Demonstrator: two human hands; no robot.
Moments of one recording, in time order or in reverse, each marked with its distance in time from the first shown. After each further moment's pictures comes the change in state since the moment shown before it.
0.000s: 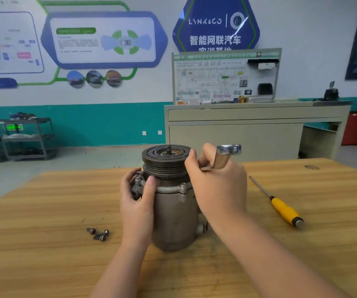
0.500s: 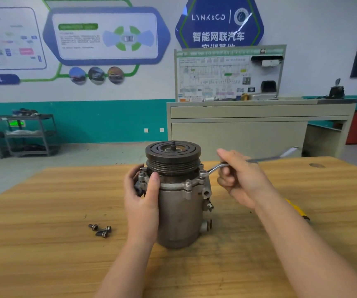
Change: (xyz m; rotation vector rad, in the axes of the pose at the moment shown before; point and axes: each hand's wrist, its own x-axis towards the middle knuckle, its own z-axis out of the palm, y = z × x) left_hand -0.001 0.001 0.002 -0.026 0.008 -0.006; right_hand 0.023 0.076 0.002 1.184 -0.407 0.869
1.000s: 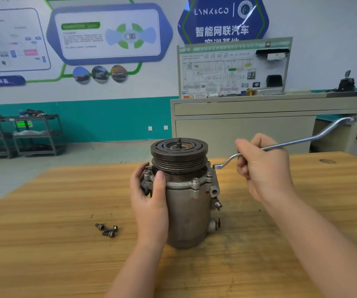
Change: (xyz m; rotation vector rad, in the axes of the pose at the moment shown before) left_hand -0.002 -0.005 0.006 -0.030 0.067 0.027; right_hand -0.005 -0.010 0.014 -0.295 0.306 -0.387
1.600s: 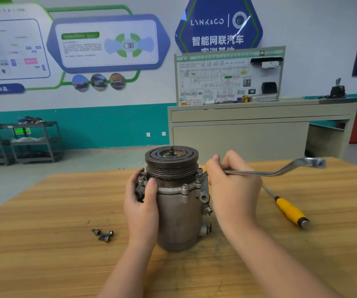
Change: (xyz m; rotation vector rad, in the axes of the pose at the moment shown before) left_hand 0.007 -0.002 -0.005 0.086 -0.048 -0.010; right_hand -0.050 -0.001 0.027 -0.391 0.183 -0.429
